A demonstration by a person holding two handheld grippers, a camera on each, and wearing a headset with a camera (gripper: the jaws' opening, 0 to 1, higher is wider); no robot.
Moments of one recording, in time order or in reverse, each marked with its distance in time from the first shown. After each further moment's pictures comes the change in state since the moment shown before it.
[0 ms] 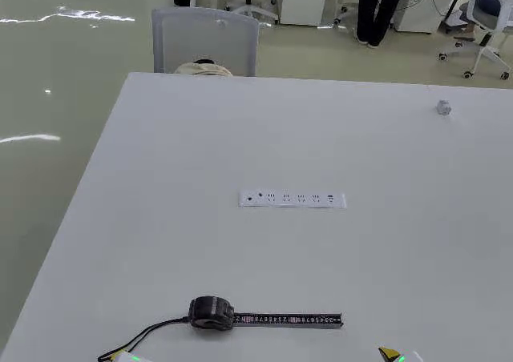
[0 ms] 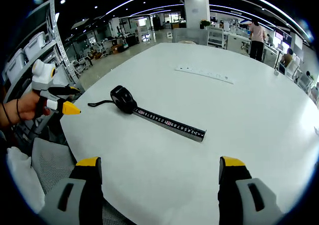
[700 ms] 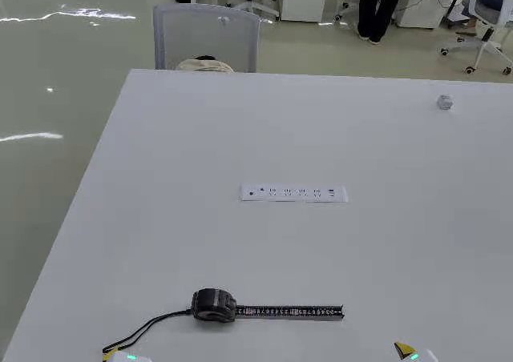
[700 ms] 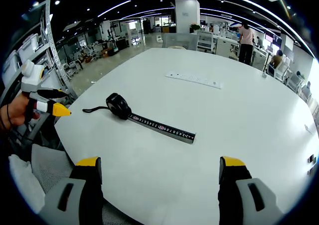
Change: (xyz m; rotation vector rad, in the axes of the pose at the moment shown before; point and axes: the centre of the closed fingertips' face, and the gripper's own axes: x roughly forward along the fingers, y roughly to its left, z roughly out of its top) left arm -0.033 -0.006 0.010 -0.052 0.009 0.051; right arm -0.027 0.001 0.013 -0.003 -0.031 -0.093
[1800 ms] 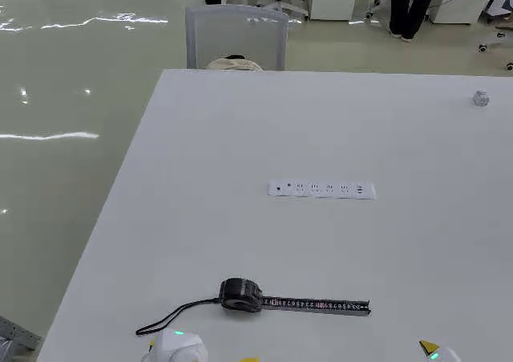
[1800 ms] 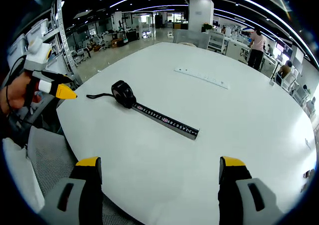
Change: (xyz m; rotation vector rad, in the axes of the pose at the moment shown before) left arm 0.007 -0.022 0.001 -0.061 0.007 0.027; right arm 0.009 0.000 -0.017 -0.109 0.046 0.036
